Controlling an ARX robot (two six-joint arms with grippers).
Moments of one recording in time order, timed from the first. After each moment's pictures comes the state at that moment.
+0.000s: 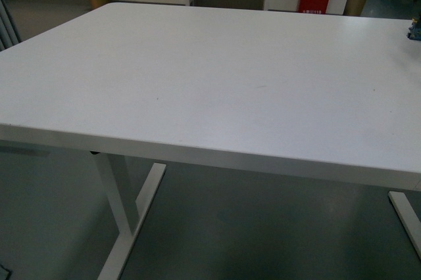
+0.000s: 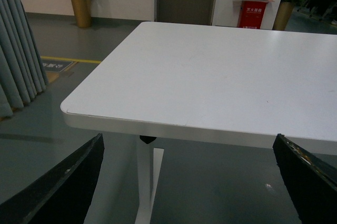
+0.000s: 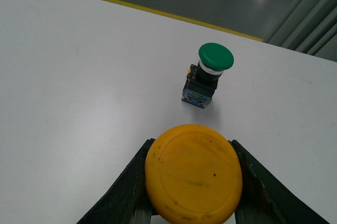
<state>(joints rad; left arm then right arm) 0.00 0.00 0.02 0.00 0.00 0.00 -0.20 2.09 1.67 0.07 -0.05 -0.28</state>
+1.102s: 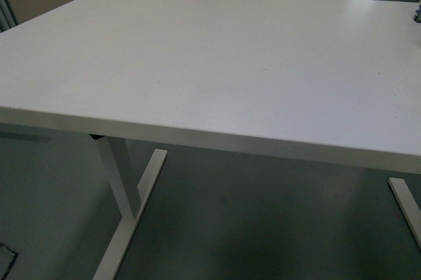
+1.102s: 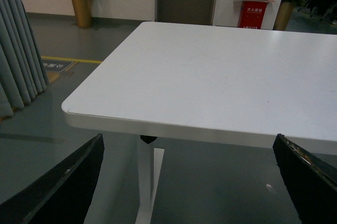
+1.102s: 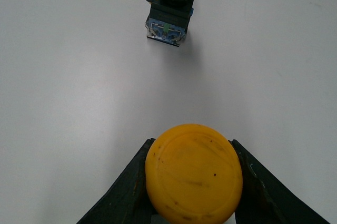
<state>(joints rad) 0.00 0.00 0.02 0.00 0.00 0.00 -0.24 2.21 1.82 -0.15 0.01 -0.22</state>
